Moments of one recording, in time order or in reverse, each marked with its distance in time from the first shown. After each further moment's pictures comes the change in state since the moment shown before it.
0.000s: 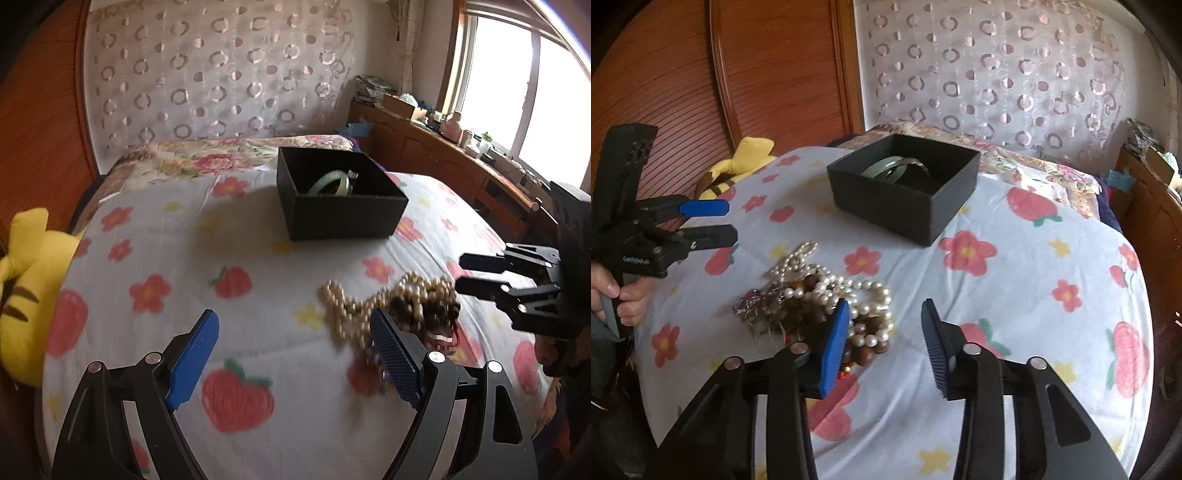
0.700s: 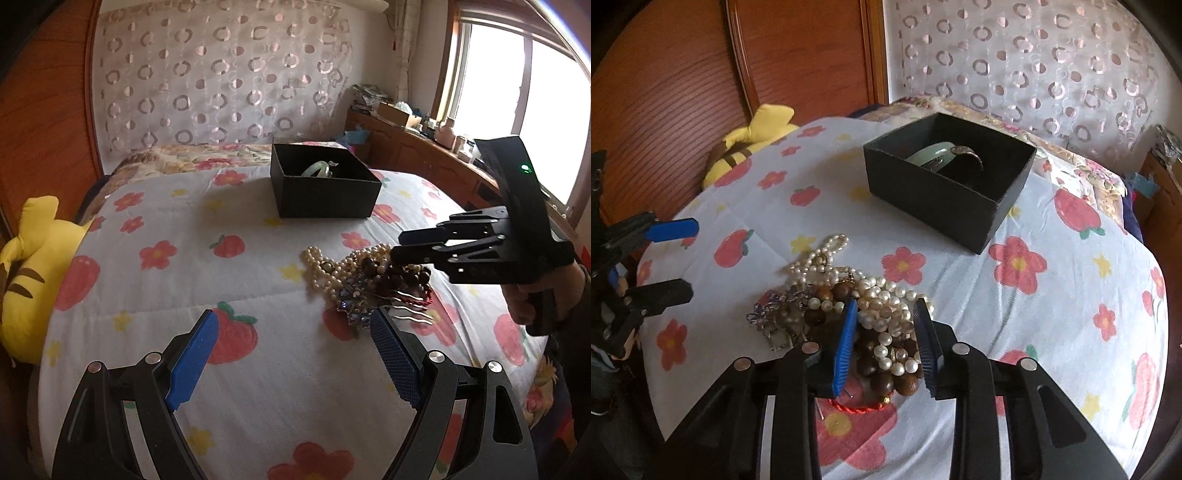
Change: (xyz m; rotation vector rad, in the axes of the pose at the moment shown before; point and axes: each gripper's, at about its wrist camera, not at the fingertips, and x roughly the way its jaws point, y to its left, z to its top) left arm -0.037 -0.017 -0.038 -0.001 -0.045 -0.008; right arm 0.031 0.024 0.027 -0.080 0.147 0.028
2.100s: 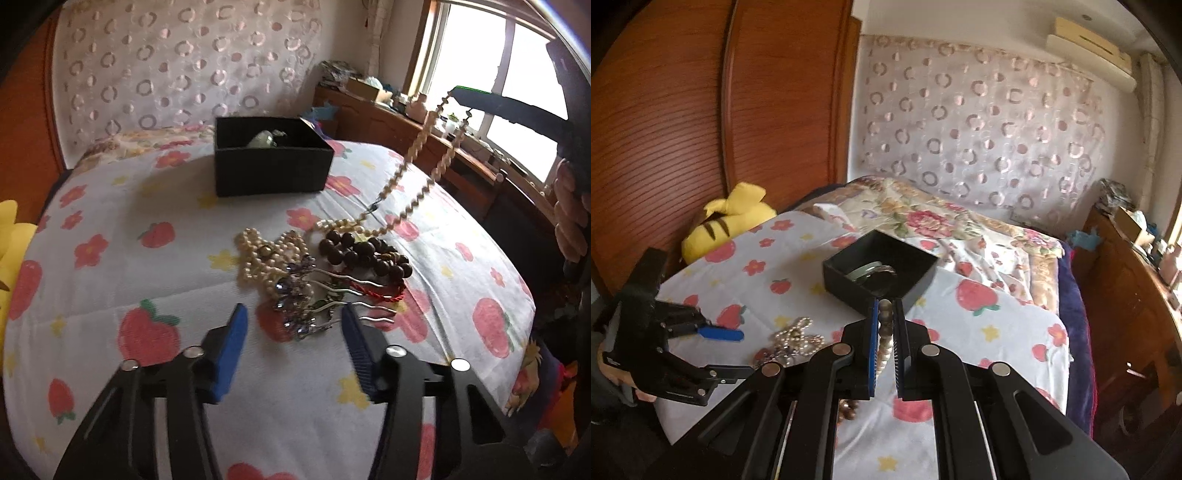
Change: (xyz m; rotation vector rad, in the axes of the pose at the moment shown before) left arm 0.039 -0.030 0.006 0.048 0.109 -0.125; right arm -0.148 -0.021 0.006 0.015 -0.339 -0.192
